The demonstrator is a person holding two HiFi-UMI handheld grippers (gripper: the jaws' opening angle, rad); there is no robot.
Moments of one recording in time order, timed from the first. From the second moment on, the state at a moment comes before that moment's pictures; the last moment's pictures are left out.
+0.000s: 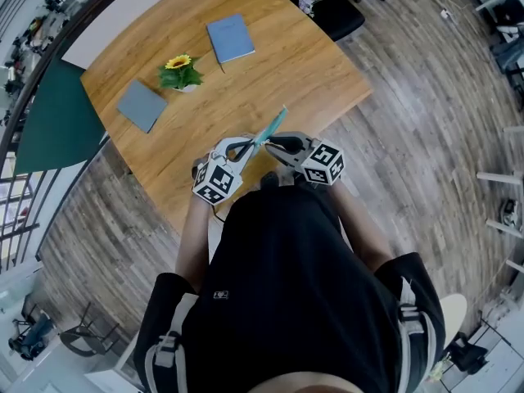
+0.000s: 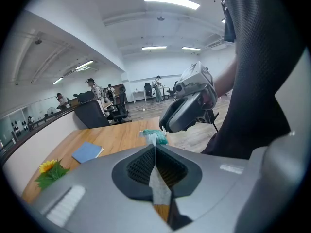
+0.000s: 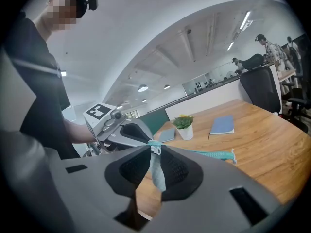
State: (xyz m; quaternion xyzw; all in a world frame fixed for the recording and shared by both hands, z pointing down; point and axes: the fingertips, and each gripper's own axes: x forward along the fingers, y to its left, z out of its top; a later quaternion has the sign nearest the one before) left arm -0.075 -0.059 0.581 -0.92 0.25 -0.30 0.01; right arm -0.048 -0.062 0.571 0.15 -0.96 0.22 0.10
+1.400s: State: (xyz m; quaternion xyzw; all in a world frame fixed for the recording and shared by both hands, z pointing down) left arm -0.063 -0.048 0.591 -0.92 0.23 -0.32 0.02; right arm -0.042 -0.061 0.578 0.18 -0.95 0.21 0.12
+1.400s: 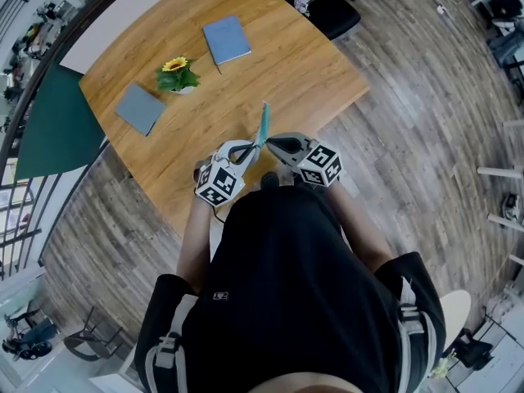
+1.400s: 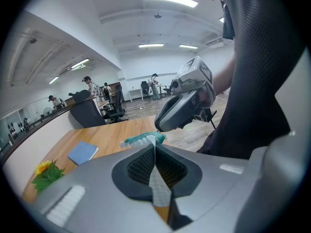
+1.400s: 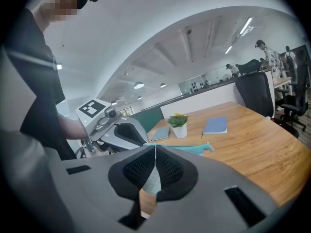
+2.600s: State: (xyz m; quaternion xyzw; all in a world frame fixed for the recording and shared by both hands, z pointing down) left arm -0.059 -0.039 0.581 -0.93 0.20 -0.32 0.03; right arm -0.047 -0.073 0.572 0.22 -0.95 0.17 0.12
